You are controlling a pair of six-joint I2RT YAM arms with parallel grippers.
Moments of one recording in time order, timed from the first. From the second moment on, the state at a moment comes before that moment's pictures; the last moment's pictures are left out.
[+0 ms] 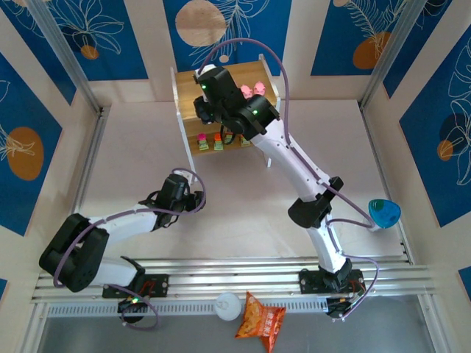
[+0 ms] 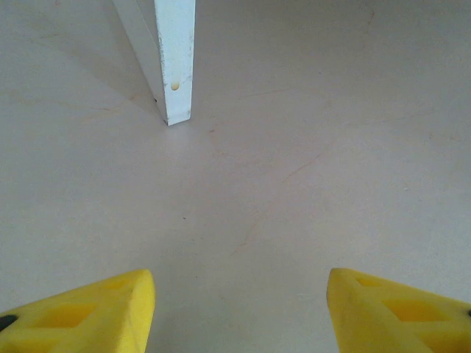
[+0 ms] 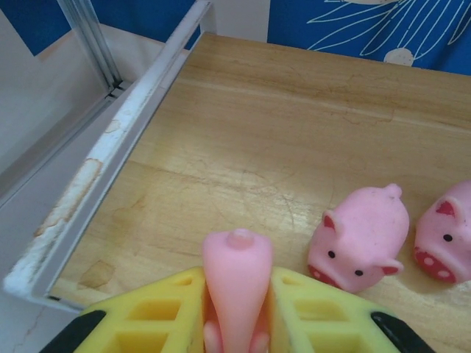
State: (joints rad) left arm -0.55 1.35 0.51 0.05 -0.05 -0.37; right arm 0.84 2.15 2.68 -1.09 0.32 0.19
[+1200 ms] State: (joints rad) left arm -0.55 1.38 0.52 0.06 -0.05 -0.39; right arm 0.81 2.22 2.73 -1.03 0.27 0.14
